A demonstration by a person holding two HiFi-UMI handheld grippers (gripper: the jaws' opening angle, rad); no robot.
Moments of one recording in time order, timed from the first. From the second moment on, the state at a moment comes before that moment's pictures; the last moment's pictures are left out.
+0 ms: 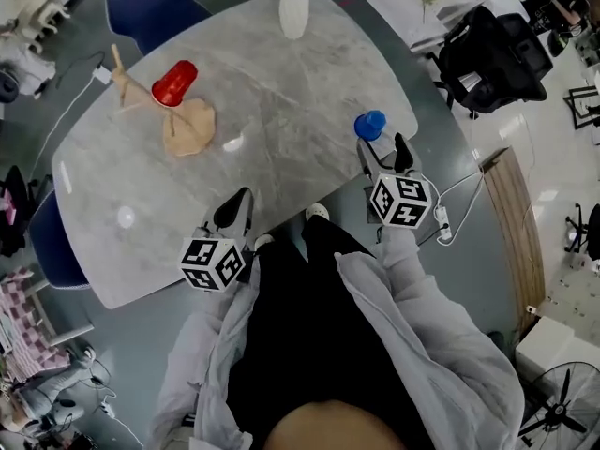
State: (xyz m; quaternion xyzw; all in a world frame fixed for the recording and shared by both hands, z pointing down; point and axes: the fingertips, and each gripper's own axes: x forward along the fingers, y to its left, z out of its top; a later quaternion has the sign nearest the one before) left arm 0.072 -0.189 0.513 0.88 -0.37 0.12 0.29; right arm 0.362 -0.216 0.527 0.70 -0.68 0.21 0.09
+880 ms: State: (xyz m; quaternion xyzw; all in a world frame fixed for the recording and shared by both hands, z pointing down) left arm 0.150 -0.207 0.546 0.82 -0.45 0.13 0.32; right arm 0.407 -0.280 0.584 0.62 -0.75 0.19 0.13
